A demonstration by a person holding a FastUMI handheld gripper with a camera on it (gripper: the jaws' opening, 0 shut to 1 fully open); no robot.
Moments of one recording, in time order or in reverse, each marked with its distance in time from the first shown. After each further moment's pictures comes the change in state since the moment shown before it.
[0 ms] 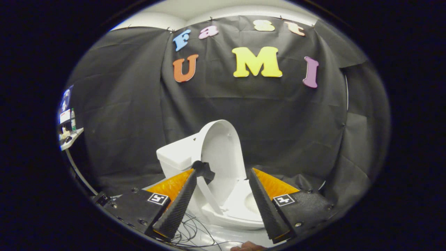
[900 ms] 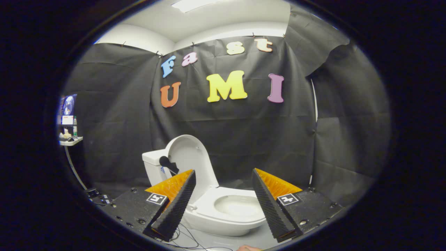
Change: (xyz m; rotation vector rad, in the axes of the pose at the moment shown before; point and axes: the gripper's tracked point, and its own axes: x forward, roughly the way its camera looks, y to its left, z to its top) arm -0.121 -0.153 -0.044 0.065 -0.189 -0.084
